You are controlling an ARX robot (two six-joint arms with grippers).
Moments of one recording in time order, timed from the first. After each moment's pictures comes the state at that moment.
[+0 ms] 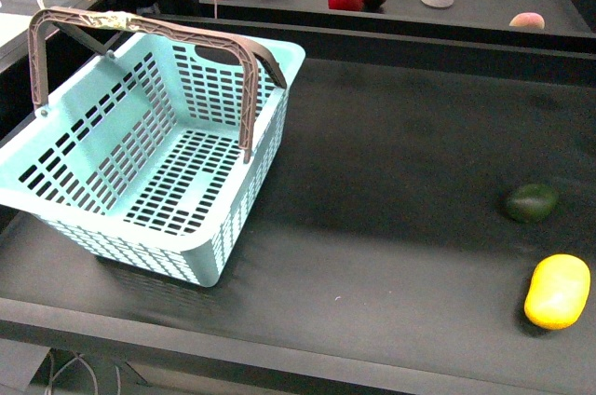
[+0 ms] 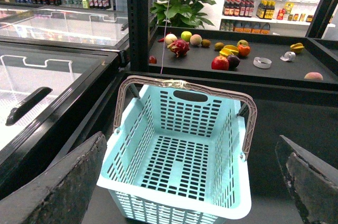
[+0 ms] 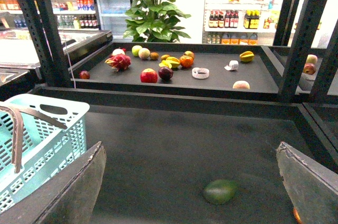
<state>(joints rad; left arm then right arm) 0.00 0.00 0.02 0.00 0.00 -0.01 0.00 0.00 0.01 0.00 0.00 0.00</state>
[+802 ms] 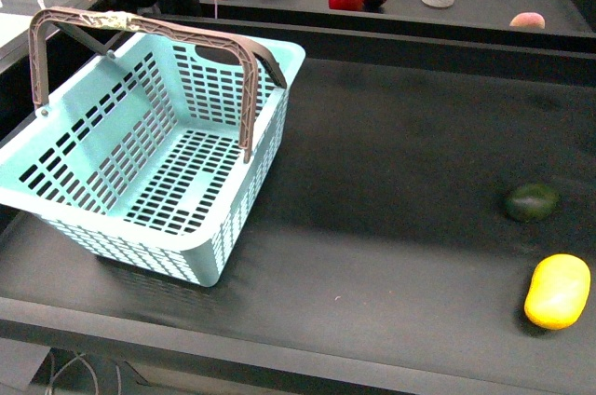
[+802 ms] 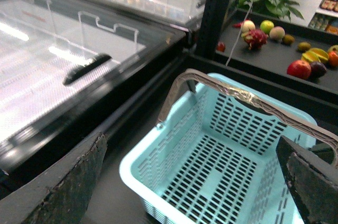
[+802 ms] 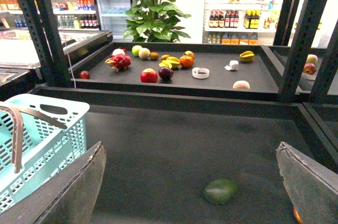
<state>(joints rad) -0.18 1.04 0.22 0.68 -0.51 -0.18 0.00 0.00 0.01 0.00 0.00 0.00</state>
